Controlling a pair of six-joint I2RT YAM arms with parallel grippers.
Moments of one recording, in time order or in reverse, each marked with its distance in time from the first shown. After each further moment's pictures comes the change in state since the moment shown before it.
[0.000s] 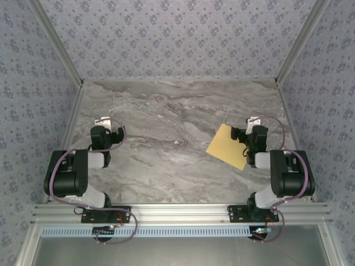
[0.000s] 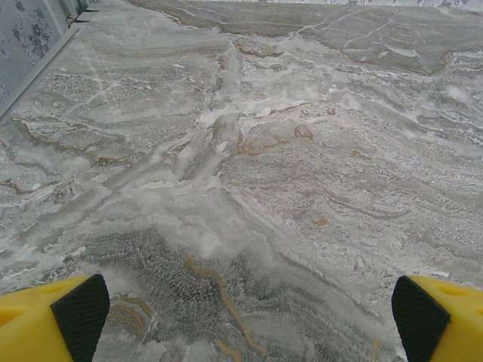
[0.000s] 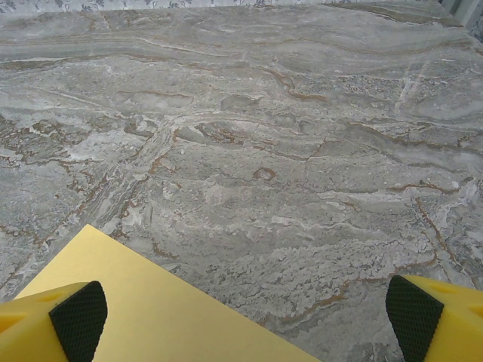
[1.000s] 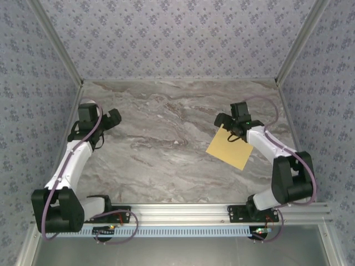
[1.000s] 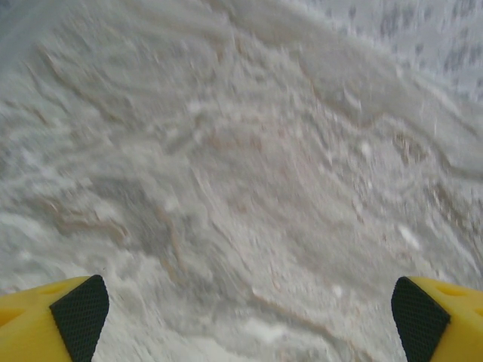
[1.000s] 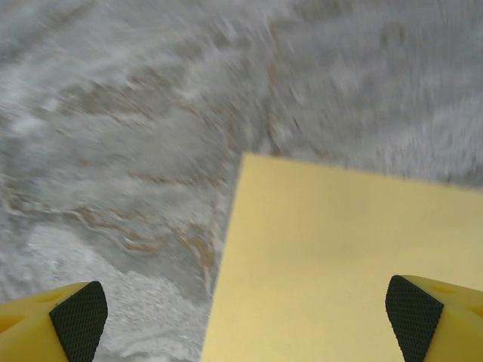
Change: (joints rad) left arm -0.023 -0.335 0.476 -1.082 0.056 -0.399; right arm 0.257 -0.024 0.550 -1.075 0.065 0.632
